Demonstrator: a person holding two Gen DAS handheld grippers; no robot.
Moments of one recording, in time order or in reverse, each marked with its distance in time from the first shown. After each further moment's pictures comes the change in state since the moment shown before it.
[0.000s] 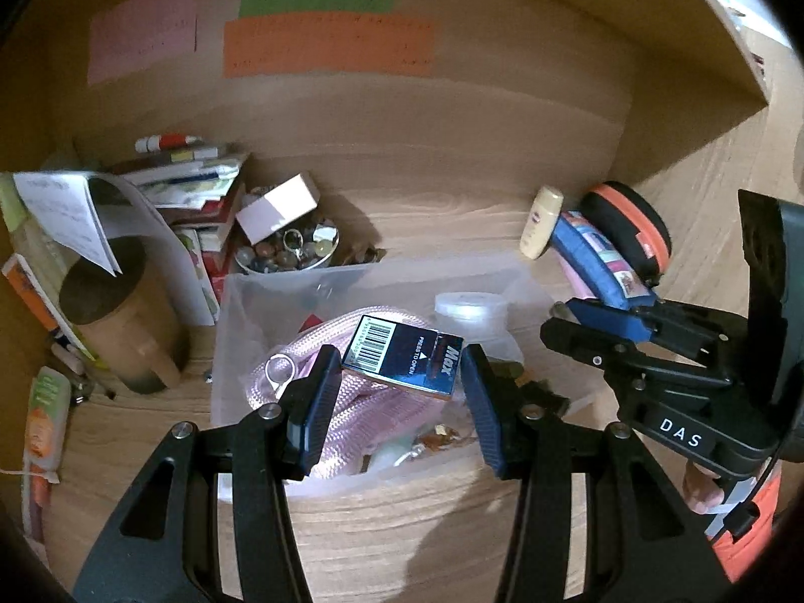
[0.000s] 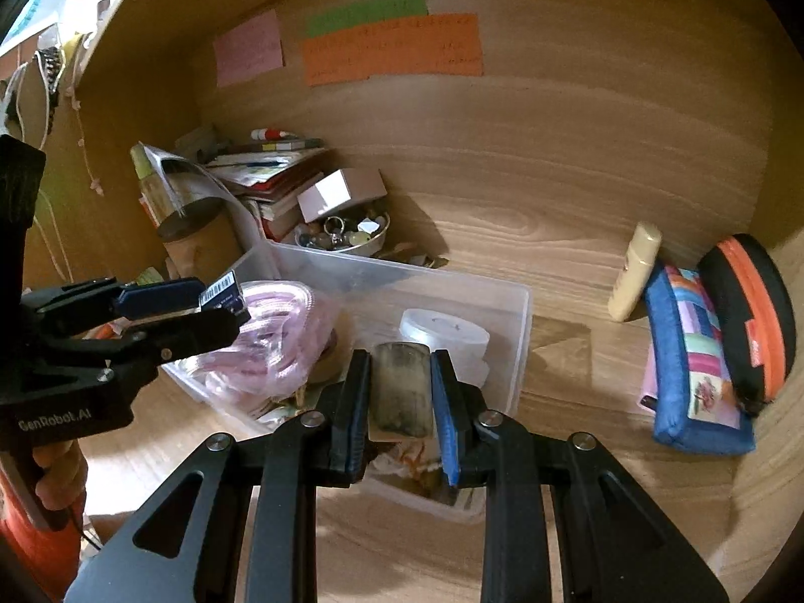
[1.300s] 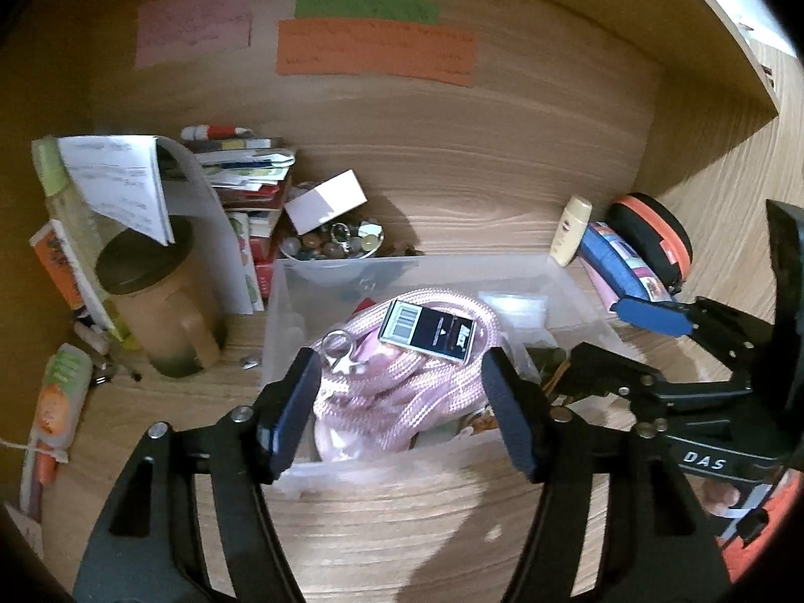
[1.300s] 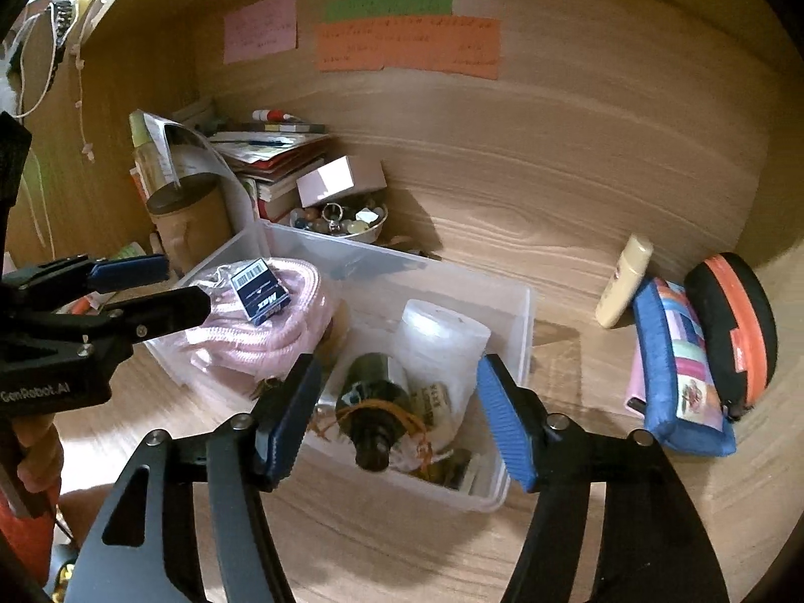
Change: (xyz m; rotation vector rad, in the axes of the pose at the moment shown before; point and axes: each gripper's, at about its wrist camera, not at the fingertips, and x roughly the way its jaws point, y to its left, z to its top) left arm -0.017 0.021 -0.024 -0.030 -0.074 0.067; right arm -0.004 0.021 -0.009 -0.070 -0.009 -0.095
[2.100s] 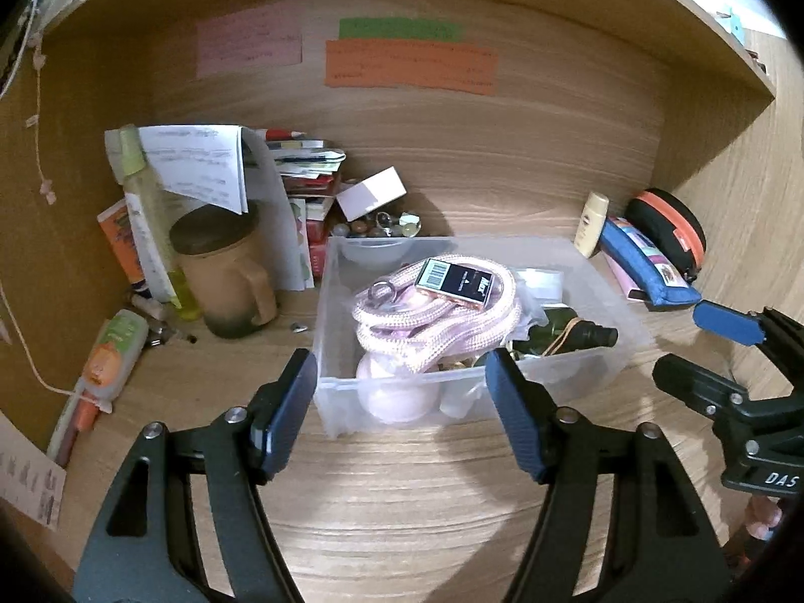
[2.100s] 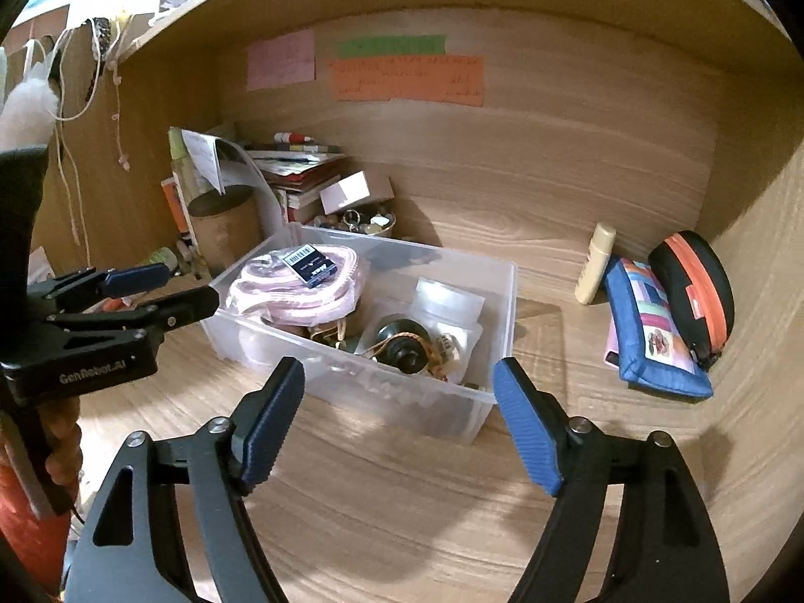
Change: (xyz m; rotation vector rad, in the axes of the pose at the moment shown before) left arm -0.042 -0.005 -0.035 -0.009 -0.045 0.117; right arm -0.061 0.015 -0.037 0.031 -0.078 -0.006
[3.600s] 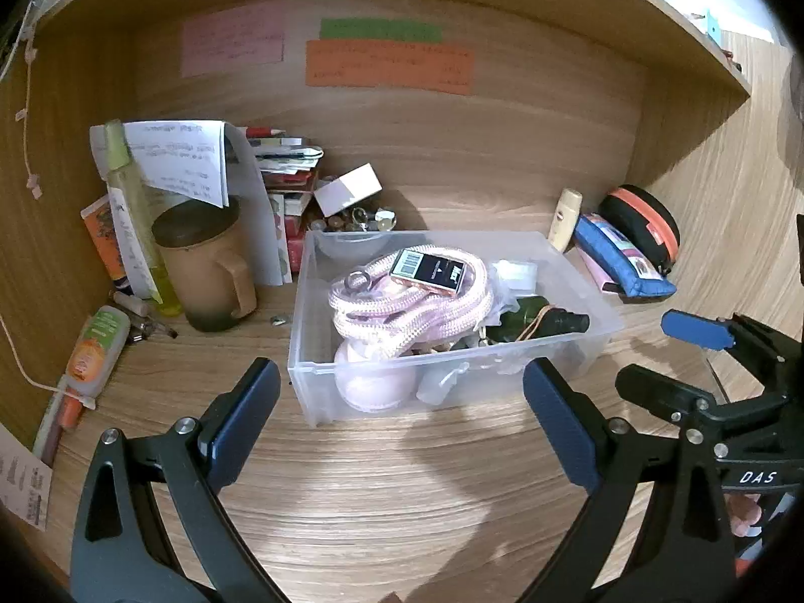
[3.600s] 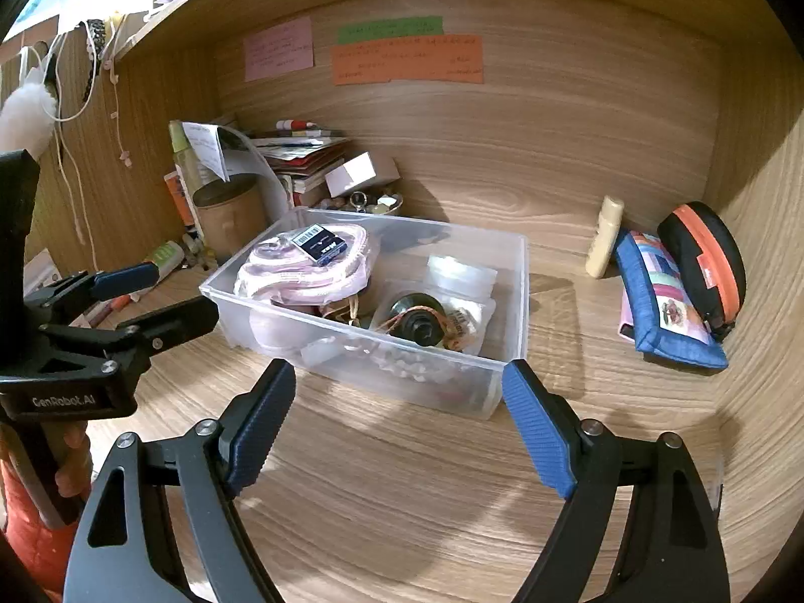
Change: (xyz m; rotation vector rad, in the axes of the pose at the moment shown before) left arm -0.006 -0.003 -0.006 0.002 -0.004 -0.065; right arm 0.005 0.000 -0.008 0.031 0.045 0.034
